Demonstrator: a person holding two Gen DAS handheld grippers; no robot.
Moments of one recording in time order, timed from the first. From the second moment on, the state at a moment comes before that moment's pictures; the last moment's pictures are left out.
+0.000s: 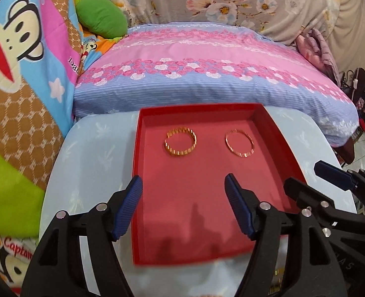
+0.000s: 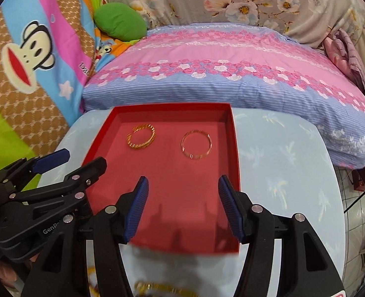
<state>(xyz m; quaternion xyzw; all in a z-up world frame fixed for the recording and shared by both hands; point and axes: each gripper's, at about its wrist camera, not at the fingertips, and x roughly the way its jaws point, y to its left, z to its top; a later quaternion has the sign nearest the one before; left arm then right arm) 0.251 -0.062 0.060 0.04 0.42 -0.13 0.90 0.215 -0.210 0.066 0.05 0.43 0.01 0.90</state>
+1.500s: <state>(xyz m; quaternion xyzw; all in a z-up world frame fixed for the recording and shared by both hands) 0.101 -0.003 -0.019 0.00 0.46 -0.06 0.88 0.049 -0.216 0.003 0.09 0.45 -0.03 0.89</state>
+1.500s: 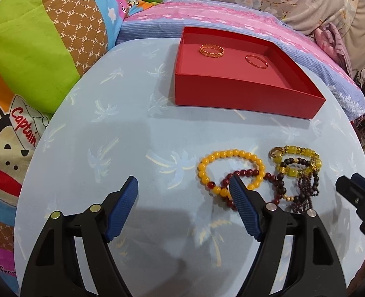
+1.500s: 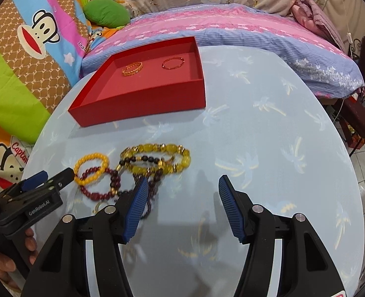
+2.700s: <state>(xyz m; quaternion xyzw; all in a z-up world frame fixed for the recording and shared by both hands) 0.116 -0.020 -0.035 0.04 0.46 -0.07 0.88 0.104 -0.213 -0.031 0.08 0.48 -0.01 0.87</state>
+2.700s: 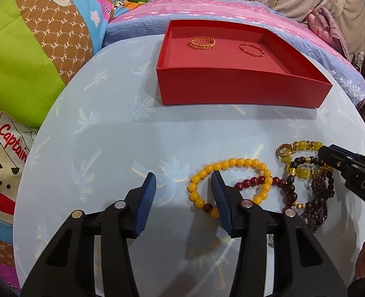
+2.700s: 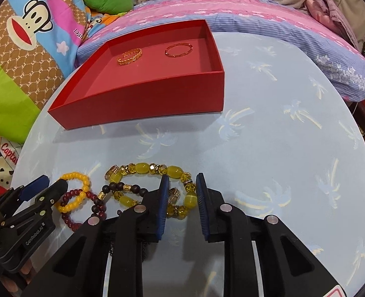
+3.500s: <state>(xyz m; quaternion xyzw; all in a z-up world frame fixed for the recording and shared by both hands) 0.096 -0.004 0.000 -0.02 0.46 -0.12 0.88 0.059 -0.222 0.036 0.11 0.42 0.00 0.90</state>
